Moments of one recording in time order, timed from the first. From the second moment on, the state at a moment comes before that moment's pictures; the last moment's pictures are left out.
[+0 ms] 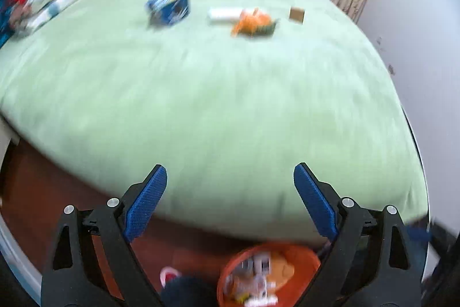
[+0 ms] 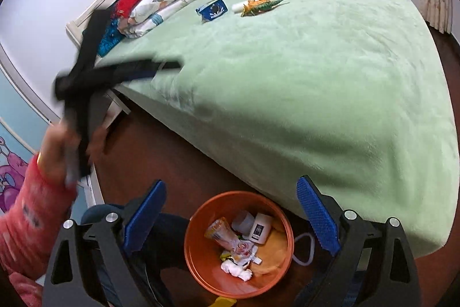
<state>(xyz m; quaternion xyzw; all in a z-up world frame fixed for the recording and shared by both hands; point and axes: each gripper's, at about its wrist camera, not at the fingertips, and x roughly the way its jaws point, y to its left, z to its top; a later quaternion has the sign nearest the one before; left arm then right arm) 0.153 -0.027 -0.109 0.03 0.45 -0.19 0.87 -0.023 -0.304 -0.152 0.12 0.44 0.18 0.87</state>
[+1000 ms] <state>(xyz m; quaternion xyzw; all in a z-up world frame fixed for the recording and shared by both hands) 0.354 -0.156 -0.125 0.07 0.45 -0.17 0.87 -0.004 -0.323 -0.154 0.18 0.43 0.20 0.86</state>
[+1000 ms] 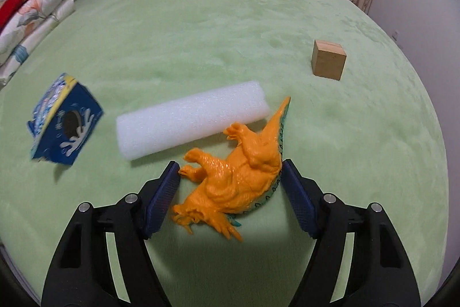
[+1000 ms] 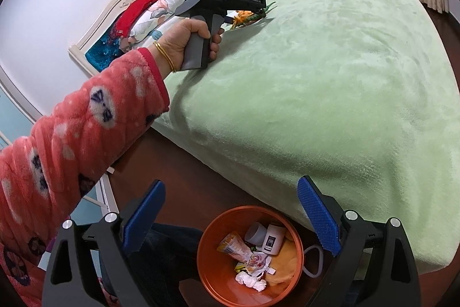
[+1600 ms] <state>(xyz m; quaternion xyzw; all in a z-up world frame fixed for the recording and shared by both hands) 0.262 -0.105 -0.081 0.04 0.40 -0.18 0.90 -0.029 -0.309 -0.133 0.17 0.41 0.21 0.87</state>
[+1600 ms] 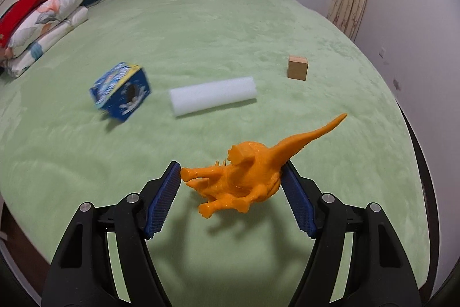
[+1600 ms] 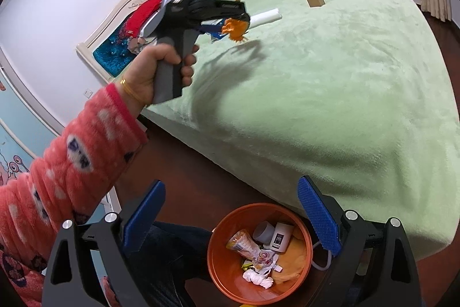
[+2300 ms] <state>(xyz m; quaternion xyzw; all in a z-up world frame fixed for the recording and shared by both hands) 0.161 0.024 -0.039 -0.04 0.33 -0.19 0.93 0.134 -0.321 -0.084 0.22 0.40 0.18 0.87</state>
